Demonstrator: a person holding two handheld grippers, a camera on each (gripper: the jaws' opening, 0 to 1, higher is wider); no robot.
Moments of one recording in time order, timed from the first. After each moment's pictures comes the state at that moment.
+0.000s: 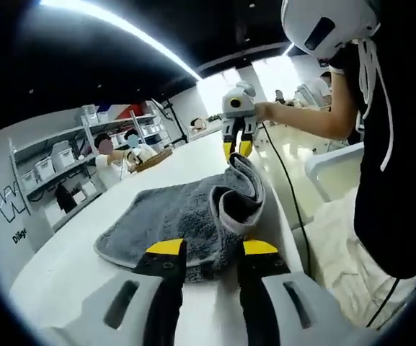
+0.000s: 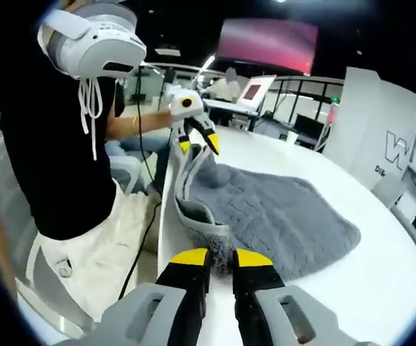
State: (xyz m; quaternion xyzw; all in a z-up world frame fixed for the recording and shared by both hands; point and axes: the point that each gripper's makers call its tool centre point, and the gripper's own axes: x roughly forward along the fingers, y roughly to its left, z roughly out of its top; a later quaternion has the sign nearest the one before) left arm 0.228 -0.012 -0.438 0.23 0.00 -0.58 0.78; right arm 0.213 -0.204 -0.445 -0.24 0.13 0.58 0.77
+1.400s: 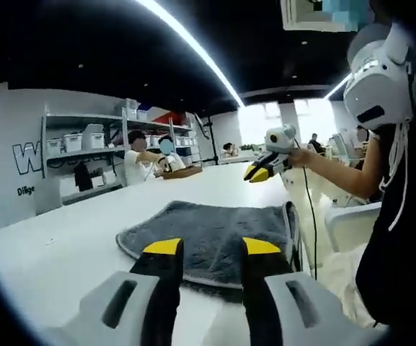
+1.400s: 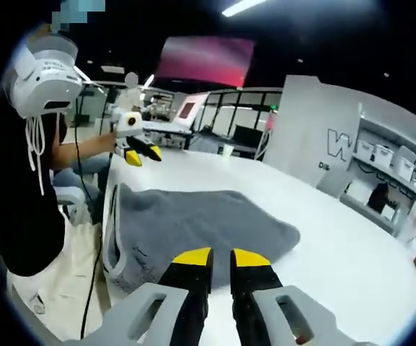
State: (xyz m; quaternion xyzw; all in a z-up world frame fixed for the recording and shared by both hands) left arm 0.268 0.018 -0.399 0.08 0.01 -0.53 0.84; right arm 0.275 -0.239 -0.403 -0.17 0.08 0.43 0.88
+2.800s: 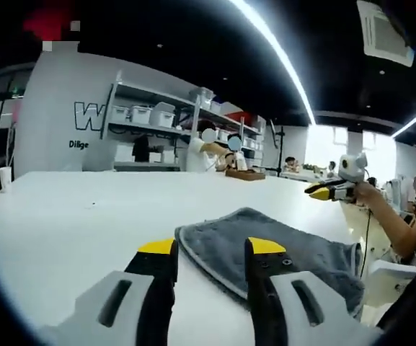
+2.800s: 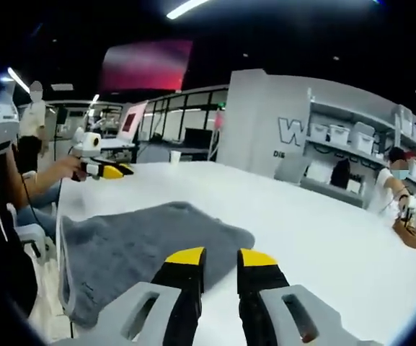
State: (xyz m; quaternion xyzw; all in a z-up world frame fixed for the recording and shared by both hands) left arm 0.376 0.046 -0.400 -0.04 0.08 -0.37 0.93; right arm 0.343 -0.259 -0.382 -0.11 0.09 0.31 0.94
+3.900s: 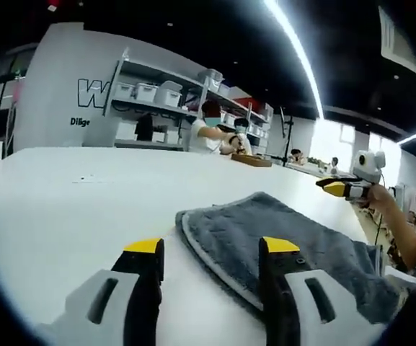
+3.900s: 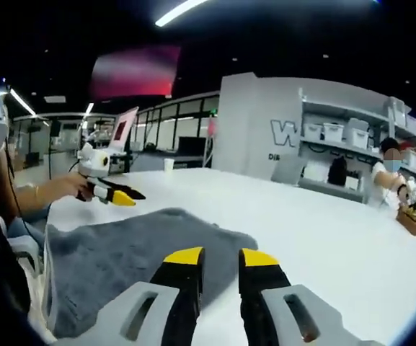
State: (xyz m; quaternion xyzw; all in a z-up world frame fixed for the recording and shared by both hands) left arm 0.420 0.014 -0.442 -0.06 0.13 -0.36 0.92; right arm 0.368 -0.242 -0.396 -0.07 0.07 0.30 0.95
